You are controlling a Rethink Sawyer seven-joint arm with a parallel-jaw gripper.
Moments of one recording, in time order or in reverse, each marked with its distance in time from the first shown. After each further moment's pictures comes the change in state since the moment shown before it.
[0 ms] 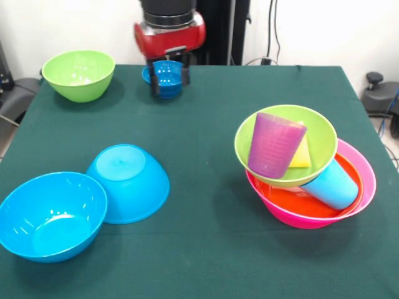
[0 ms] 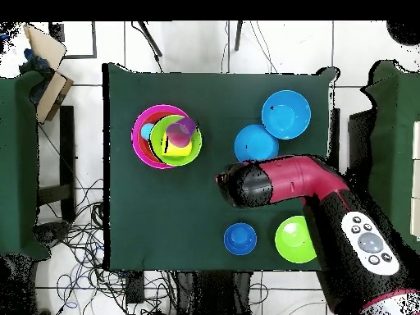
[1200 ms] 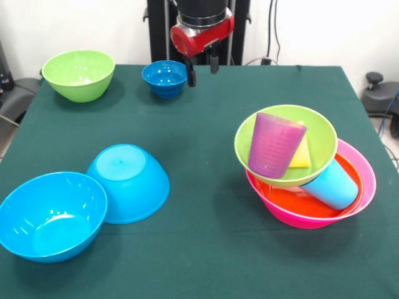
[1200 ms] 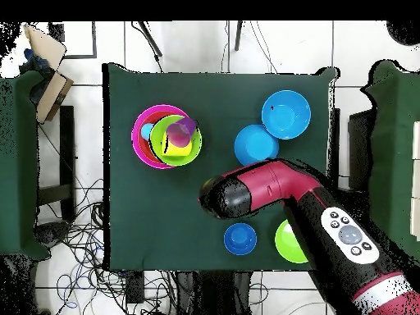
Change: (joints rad) arm -0.053 0.039 0.150 0.102 -0.065 0.100 -0.085
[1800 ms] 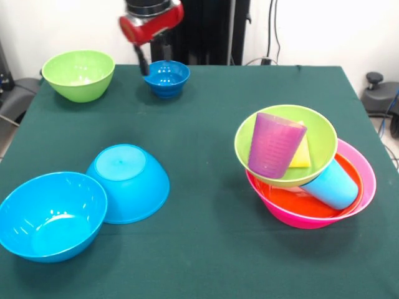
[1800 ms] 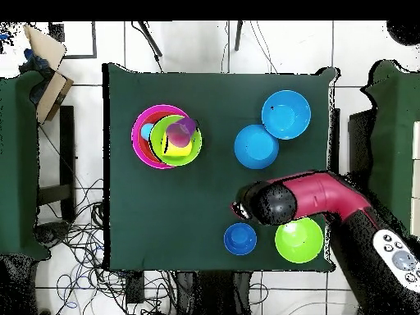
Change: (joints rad) arm -0.203 -0.004 0.061 0.016 -0.024 0.075 -0.196
